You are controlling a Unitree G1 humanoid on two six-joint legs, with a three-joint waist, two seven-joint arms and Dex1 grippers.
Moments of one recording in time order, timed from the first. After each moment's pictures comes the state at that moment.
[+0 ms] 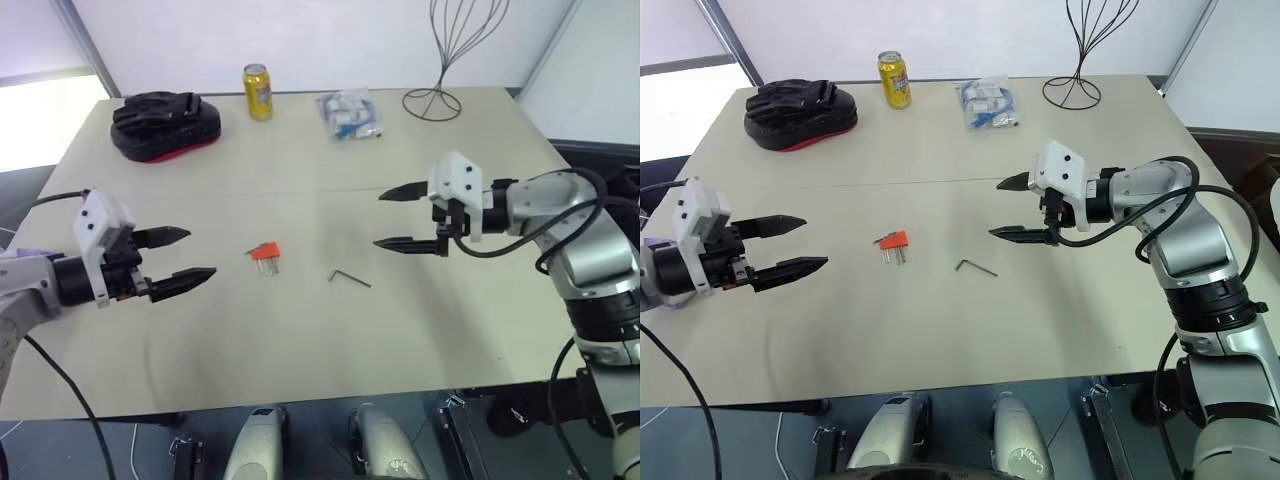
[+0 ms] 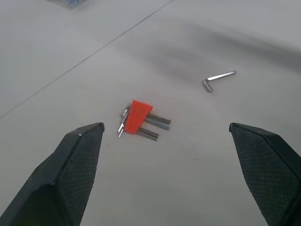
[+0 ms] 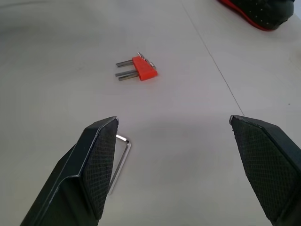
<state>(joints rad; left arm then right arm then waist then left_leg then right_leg) -0.08 0.98 0.43 -0.39 -0.73 0.74 -0.96 -0.72 -0.80 0.13 -0.08 0.32 0.42 1.18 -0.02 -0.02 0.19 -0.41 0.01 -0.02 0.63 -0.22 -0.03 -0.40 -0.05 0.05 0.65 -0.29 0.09</state>
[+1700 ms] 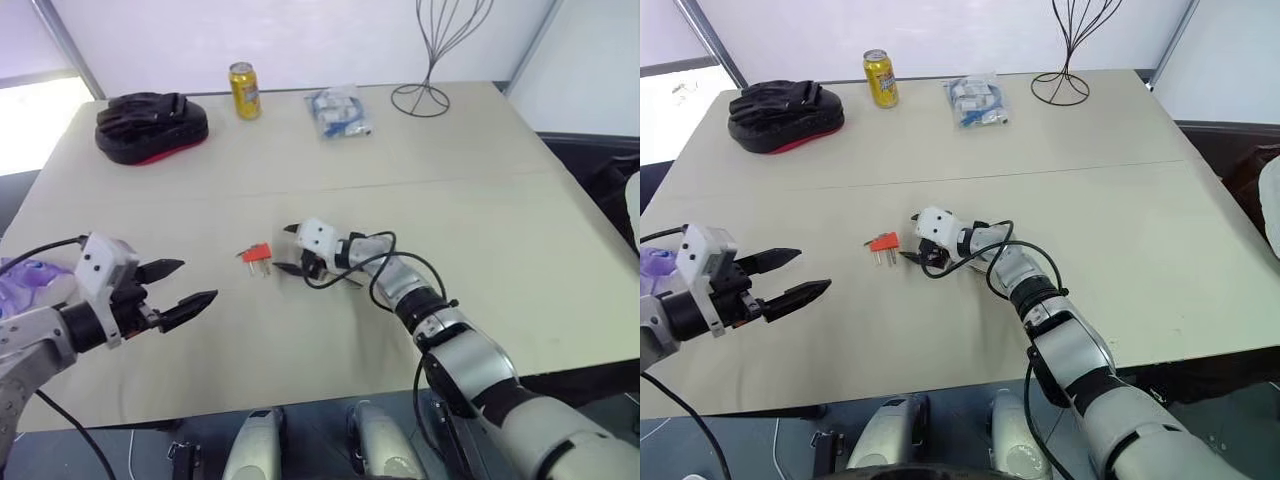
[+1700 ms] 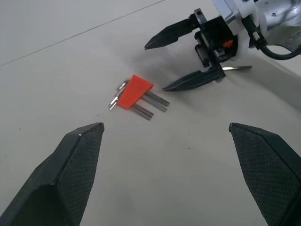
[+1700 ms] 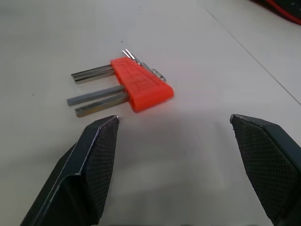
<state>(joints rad) 0.17 0.85 0.53 -0.59 -0.80 0.80 -0.73 -0.91 -0.08 0.30 0.99 -0.14 -0.35 0.75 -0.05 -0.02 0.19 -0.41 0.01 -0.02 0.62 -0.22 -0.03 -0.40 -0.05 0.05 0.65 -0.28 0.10</state>
